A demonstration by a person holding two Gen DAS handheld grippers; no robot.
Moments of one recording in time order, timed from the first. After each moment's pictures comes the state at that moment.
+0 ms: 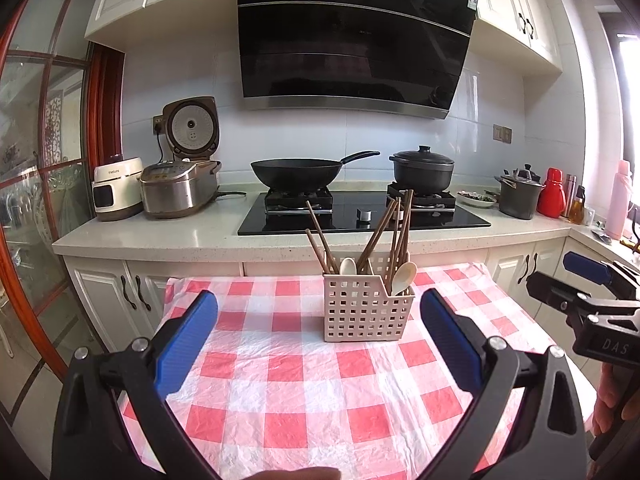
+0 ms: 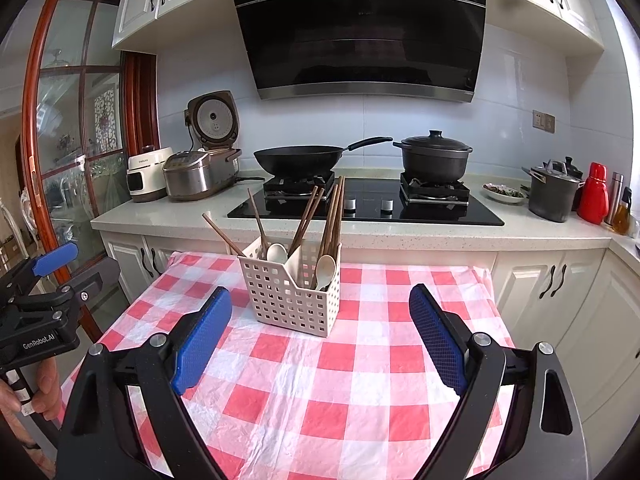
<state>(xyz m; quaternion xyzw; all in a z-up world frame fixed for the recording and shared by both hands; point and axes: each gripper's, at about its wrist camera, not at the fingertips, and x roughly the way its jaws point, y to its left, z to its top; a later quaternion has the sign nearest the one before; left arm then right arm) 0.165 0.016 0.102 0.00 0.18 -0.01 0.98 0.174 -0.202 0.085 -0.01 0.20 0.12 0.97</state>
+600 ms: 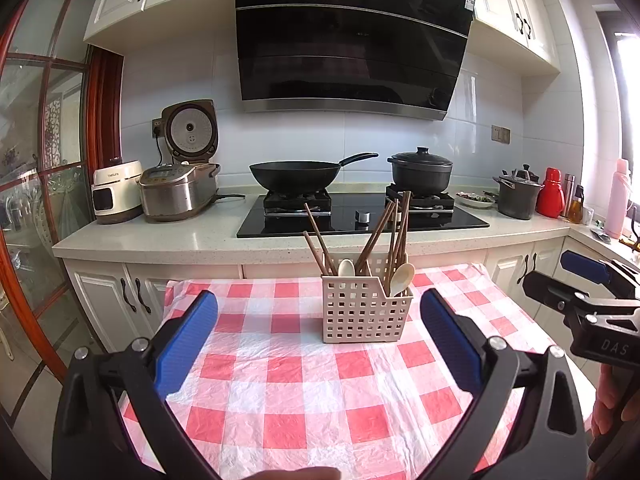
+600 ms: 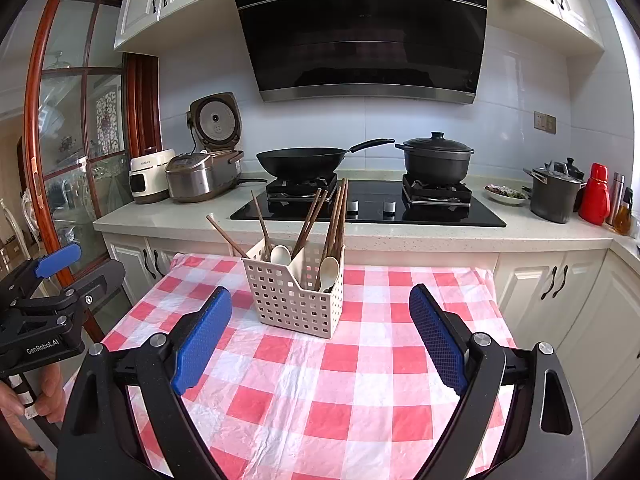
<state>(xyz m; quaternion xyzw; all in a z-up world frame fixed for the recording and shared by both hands) 0.163 0.015 0.103 0.00 0.17 -0.01 0.98 0.173 -0.198 0.089 -0.01 0.20 0.12 0.97</state>
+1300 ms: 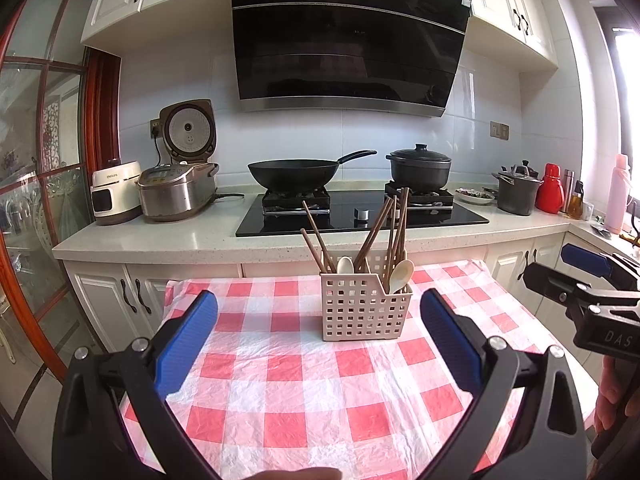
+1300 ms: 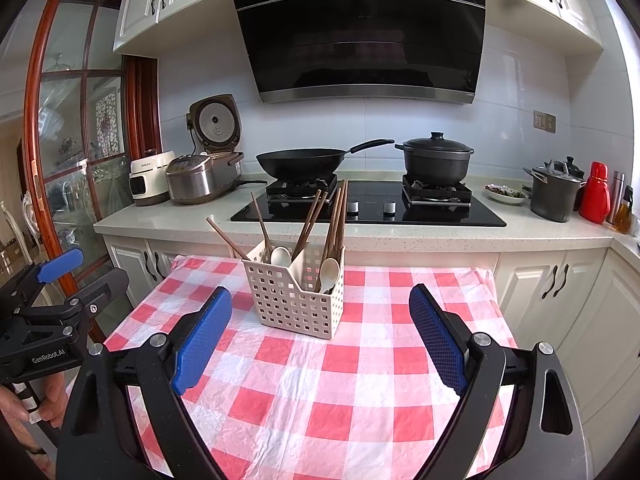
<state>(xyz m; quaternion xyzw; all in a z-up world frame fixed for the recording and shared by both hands) 0.165 0.013 0.102 0.01 0.18 -0.01 0.98 0.172 -0.200 0.088 0.00 0.19 0.12 0.97</state>
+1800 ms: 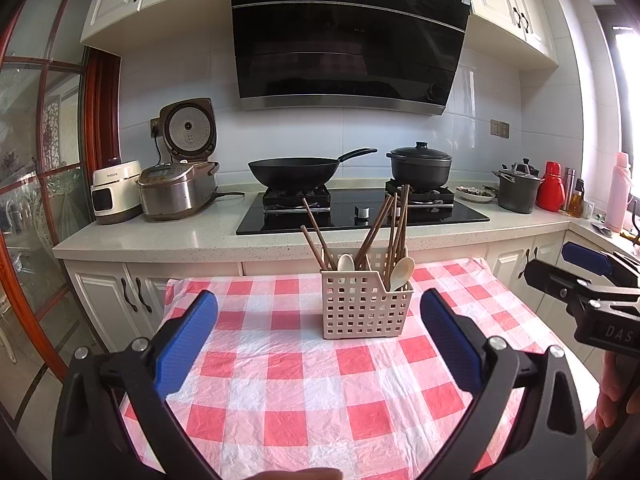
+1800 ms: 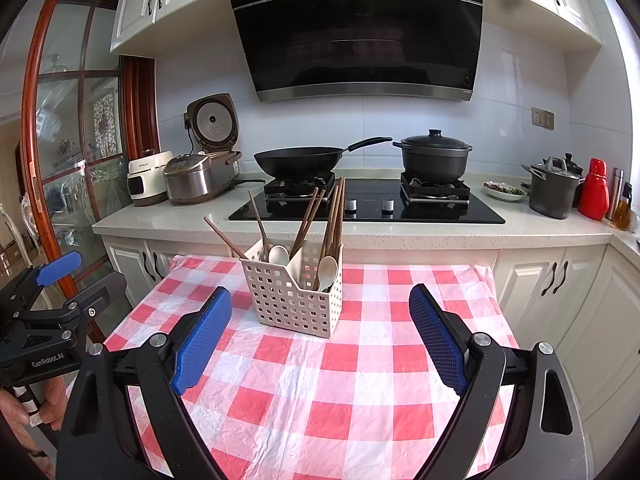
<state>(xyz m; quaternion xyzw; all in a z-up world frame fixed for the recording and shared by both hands) 0.164 0.012 0.101 0.01 0.18 -0.01 0.98 0.173 -0.199 0.084 0.00 0.20 0.12 0.97</state>
